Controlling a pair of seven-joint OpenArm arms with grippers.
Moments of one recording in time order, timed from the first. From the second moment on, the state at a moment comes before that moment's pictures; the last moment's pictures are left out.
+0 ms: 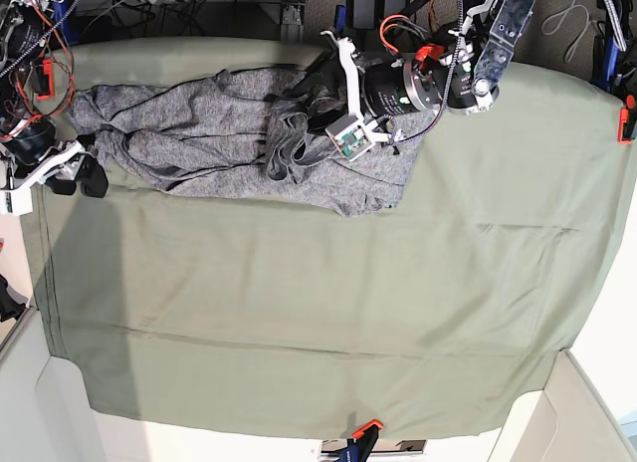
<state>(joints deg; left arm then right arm) 14.3 -18.6 17.2 107.6 -26.9 -32.3 42.0 -6.4 15.6 28.8 93.1 41.1 30.8 -57.8</state>
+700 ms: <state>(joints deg) 14.3 -18.1 15.9 111.1 -37.8 -36.4 43.8 -15.9 17.4 28.6 92.8 39.9 31.7 -52.7</state>
